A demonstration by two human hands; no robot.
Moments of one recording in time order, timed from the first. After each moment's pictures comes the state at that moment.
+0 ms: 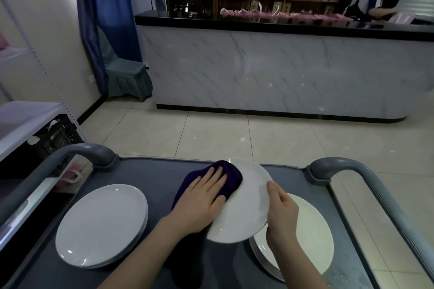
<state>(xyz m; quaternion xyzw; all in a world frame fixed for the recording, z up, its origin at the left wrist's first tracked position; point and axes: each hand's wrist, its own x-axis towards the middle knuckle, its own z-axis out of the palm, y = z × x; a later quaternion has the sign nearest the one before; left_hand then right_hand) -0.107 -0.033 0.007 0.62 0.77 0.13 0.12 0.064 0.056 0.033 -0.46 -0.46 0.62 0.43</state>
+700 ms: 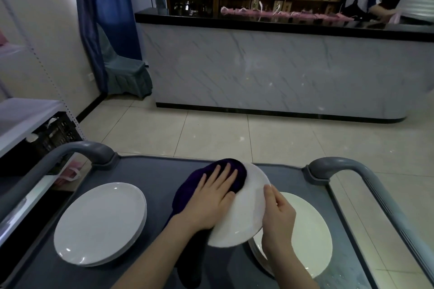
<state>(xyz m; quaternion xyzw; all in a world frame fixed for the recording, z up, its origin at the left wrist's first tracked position) -0.090 -0.013 0.006 0.60 0.76 0.16 0.16 0.061 0.042 0.032 -0.48 -0.48 0.58 0.45</state>
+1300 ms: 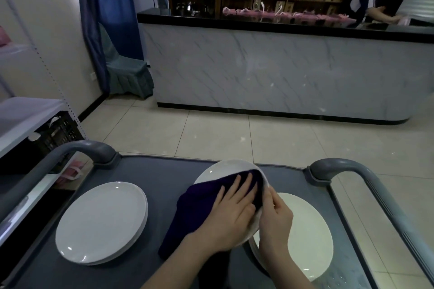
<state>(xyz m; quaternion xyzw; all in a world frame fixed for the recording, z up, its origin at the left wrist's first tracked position) -0.042 -0.017 0.011 0.65 0.72 0.19 0.16 0.059 0.036 0.027 -0.46 -0.52 0.56 0.46</state>
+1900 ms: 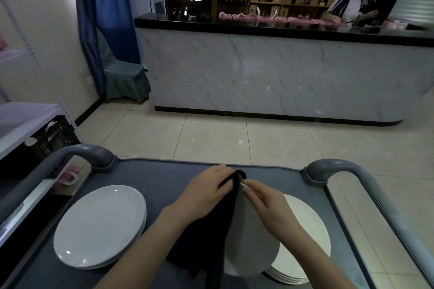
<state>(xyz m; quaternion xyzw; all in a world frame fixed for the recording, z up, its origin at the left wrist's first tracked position) -0.098 -0.020 0.059 0.62 0.68 0.35 0.14 0.078 0.065 0.062 -0.29 -0.84 0.41 0.23</state>
